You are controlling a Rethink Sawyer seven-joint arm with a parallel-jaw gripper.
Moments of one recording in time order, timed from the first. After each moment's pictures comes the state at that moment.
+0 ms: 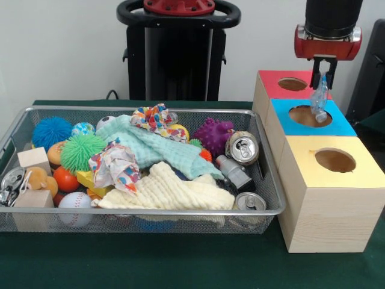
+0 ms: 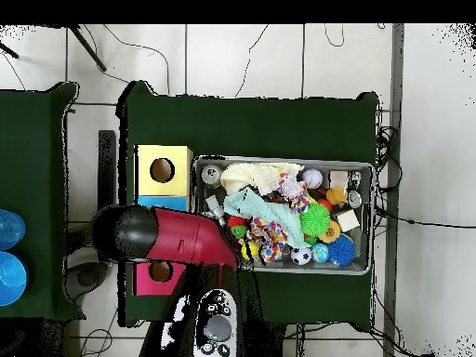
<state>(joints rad) 0.12 -0.73 -0.09 1.77 0.31 0.71 1.83</state>
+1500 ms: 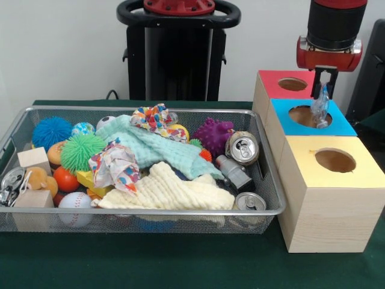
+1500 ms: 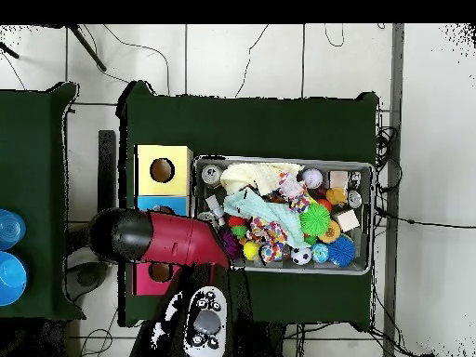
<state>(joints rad) 0.15 -0.69 -0.10 1.77 0.33 0.64 1.84</state>
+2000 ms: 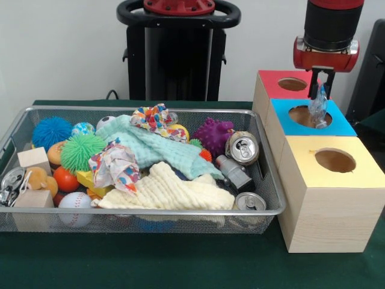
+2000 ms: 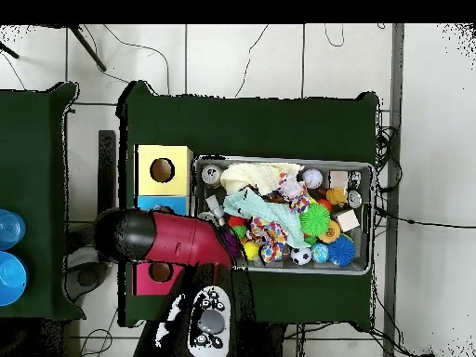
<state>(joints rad) 0.14 -0.69 -0.10 1.78 0.32 0.64 1.84</state>
